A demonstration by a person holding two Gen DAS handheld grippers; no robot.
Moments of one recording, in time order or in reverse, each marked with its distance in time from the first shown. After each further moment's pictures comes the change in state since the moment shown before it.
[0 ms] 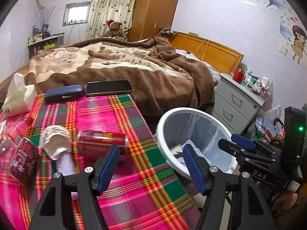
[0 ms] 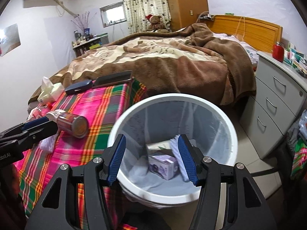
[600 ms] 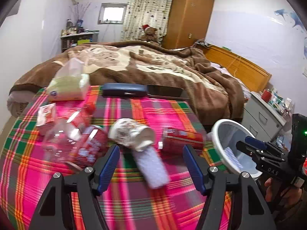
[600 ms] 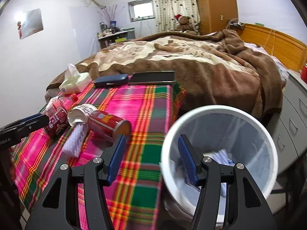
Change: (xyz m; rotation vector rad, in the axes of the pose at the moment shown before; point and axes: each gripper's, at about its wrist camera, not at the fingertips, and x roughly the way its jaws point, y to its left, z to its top) left arm -0.058 0.120 -0.017 -0.148 -0.057 0.186; right arm 0.023 0.073 0.011 -0.131 0.006 0.134
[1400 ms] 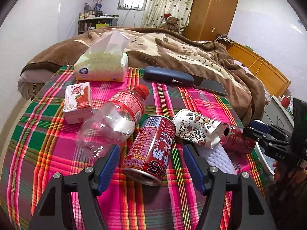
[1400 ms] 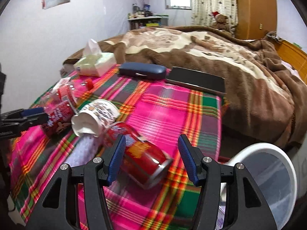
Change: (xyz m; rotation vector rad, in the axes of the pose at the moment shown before) left arm 0.038 0.100 -0.003 -0.083 0.102 0.077; right arm 0.065 0.049 0.031 -0.212 0.102 0.149
